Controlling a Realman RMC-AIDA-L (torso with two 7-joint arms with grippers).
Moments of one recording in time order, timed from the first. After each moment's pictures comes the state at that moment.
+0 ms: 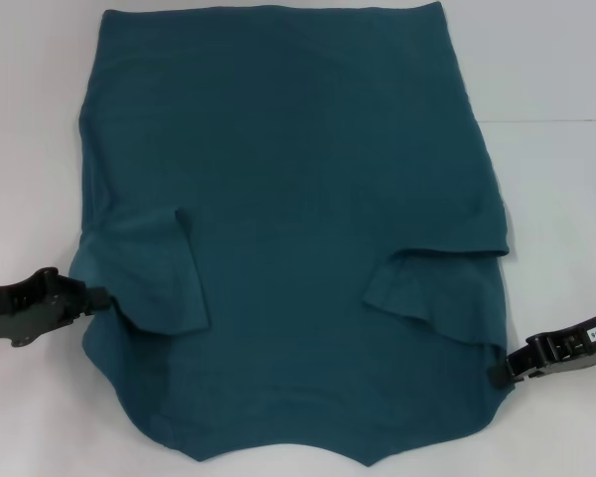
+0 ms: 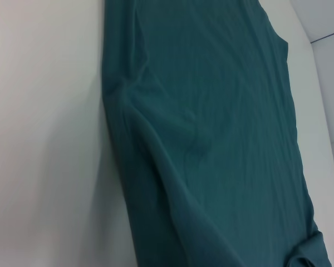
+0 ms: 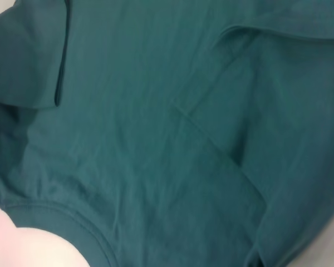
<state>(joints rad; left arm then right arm) -0.48 -2.06 0.44 0.81 2.33 1.51 -2.52 0.70 1.97 -0.78 -0.63 -2.51 -1.55 2.39</state>
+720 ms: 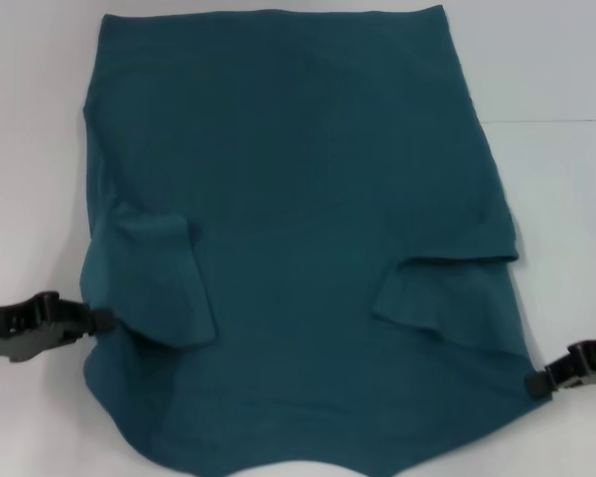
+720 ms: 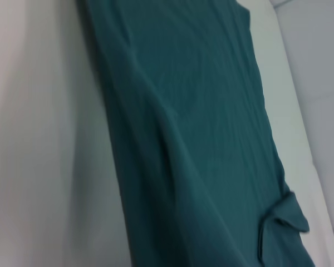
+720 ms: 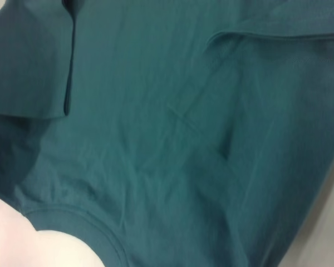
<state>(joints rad) -0.46 -2.05 0.43 0.82 2.33 1.63 -2.41 0.65 1.93 -0.73 -0.65 -2.50 -1.64 2.37</state>
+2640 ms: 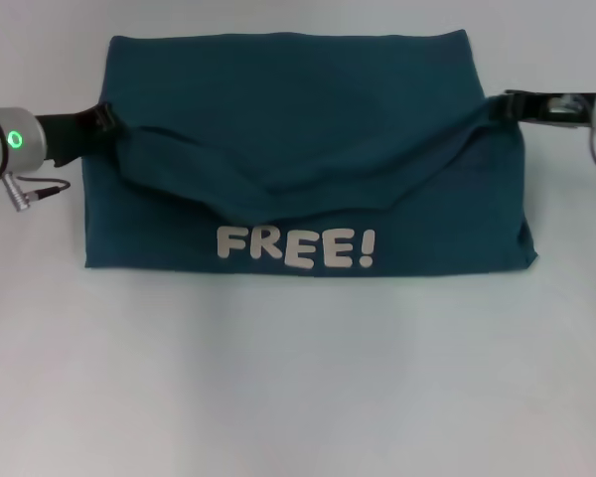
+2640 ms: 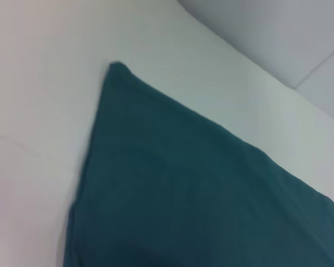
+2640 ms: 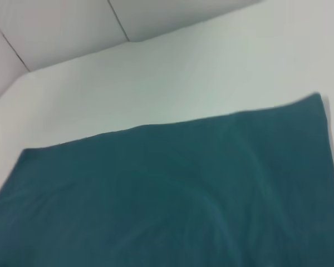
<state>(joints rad) -0.83 -2.05 0.58 0.58 2.38 0.74 -2.57 0.82 2.02 -0.83 -0.63 -2.27 -0.76 2.36</state>
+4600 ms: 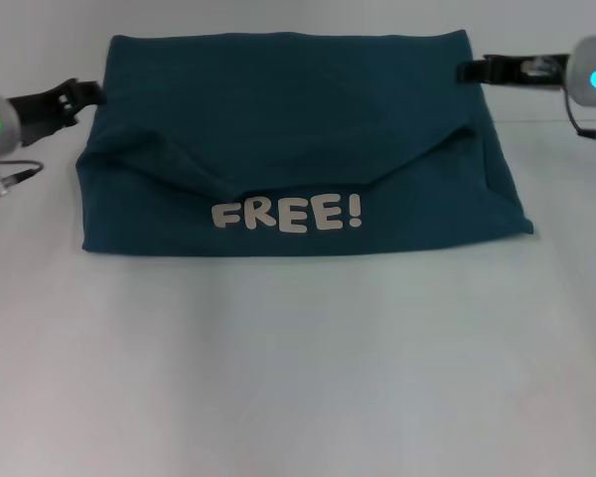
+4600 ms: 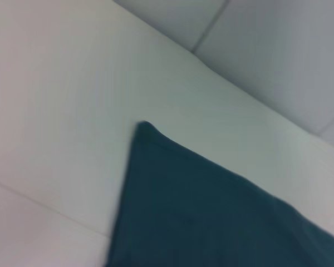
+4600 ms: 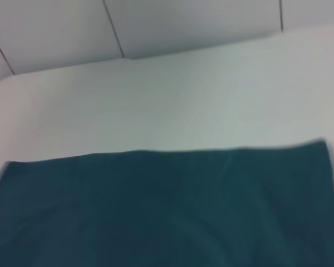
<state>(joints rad) -0.81 -2.04 0.60 0.59 2.31 0.62 -2.54 0.91 1.99 -0.88 -0.57 -2.31 -0.67 2.45</state>
